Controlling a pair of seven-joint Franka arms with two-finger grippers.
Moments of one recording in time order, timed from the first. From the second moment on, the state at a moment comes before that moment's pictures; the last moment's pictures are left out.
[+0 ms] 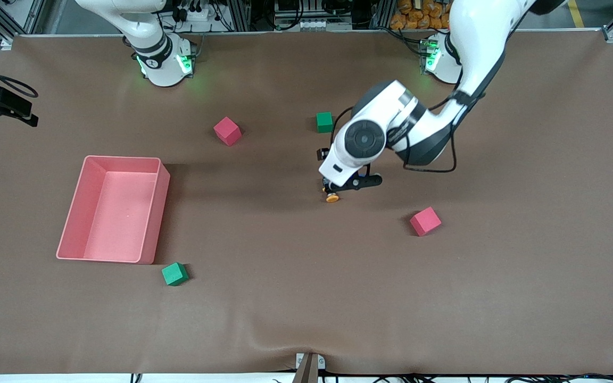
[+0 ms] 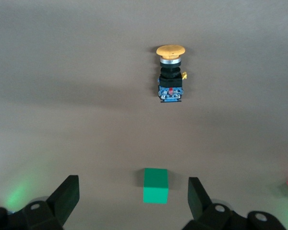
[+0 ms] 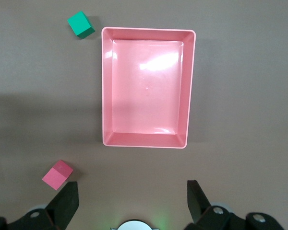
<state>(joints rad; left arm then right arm) -0.22 0.60 -0.57 -1.55 0.02 1.78 -0.91 -0.04 -0.06 -0.04 -1.59 0.00 1.44 -0.07</state>
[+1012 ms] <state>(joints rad) -0.33 0.85 -0.47 -1.44 0.02 1.94 -0.85 -0.02 -0.06 -0.04 -1.57 0.00 1.44 -0.03</state>
